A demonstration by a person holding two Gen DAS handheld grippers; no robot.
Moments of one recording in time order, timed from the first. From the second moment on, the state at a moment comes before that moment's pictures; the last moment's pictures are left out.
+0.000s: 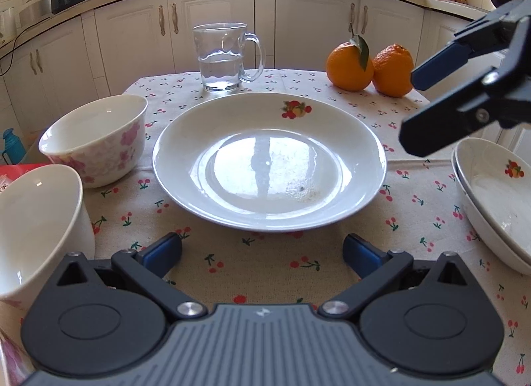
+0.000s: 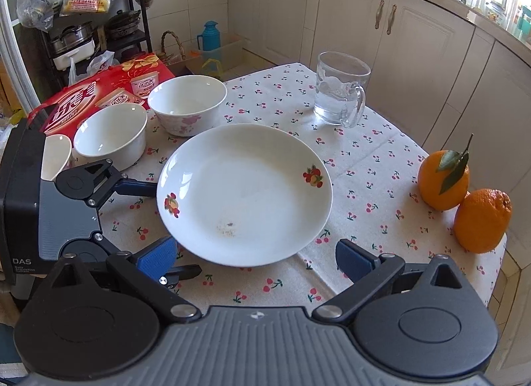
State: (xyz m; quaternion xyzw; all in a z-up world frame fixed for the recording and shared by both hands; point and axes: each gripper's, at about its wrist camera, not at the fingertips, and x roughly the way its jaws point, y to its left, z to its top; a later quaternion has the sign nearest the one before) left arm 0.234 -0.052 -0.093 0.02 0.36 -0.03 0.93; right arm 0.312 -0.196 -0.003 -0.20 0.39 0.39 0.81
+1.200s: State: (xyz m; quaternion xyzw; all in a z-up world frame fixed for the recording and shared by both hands) left arm 0.241 -0.051 -0.090 0.03 0.34 -0.05 0.94; right arm 0.474 -0.124 -0.067 -0.19 0.48 0.51 0.68
